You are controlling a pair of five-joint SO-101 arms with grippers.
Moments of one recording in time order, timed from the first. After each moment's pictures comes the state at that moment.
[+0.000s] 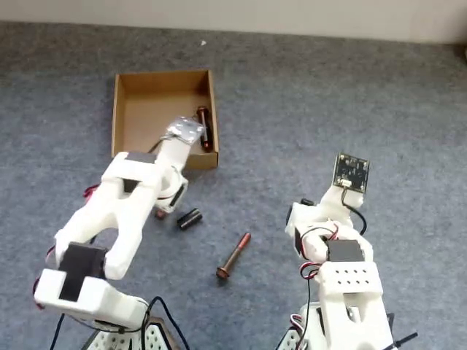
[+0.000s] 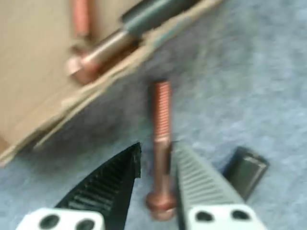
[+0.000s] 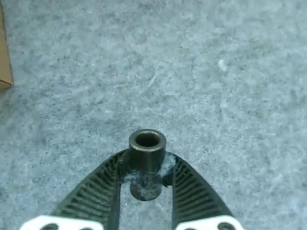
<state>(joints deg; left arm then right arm) 1.3 3.5 36.0 49.4 -16.0 -9.1 -55.0 74.2 41.8 -14.1</state>
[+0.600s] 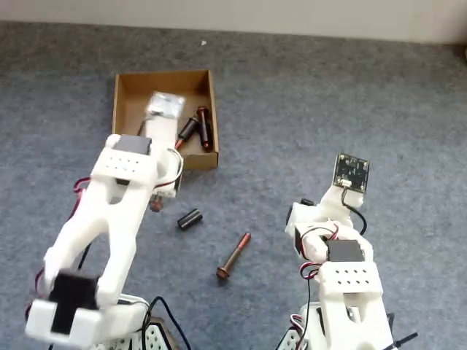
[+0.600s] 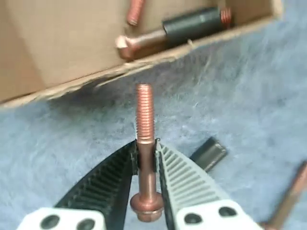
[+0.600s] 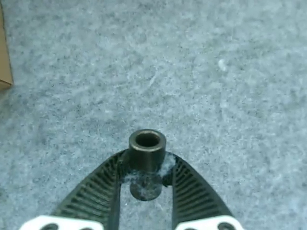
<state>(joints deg) 2.9 -8.7 27.8 67.6 6.3 -9.1 -55.0 74.2 41.8 -14.1</state>
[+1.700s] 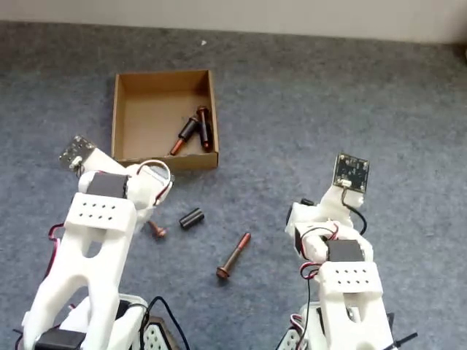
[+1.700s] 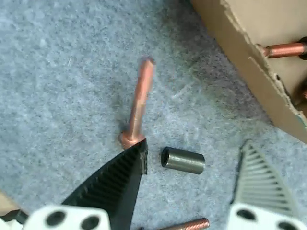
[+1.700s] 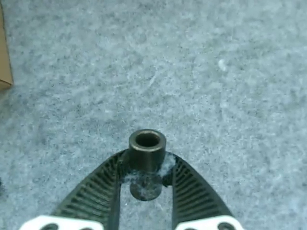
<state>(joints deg) -0.4 -31.3 45.8 68.2 68.4 -9.1 -55.0 74.2 41.7 -14.1</state>
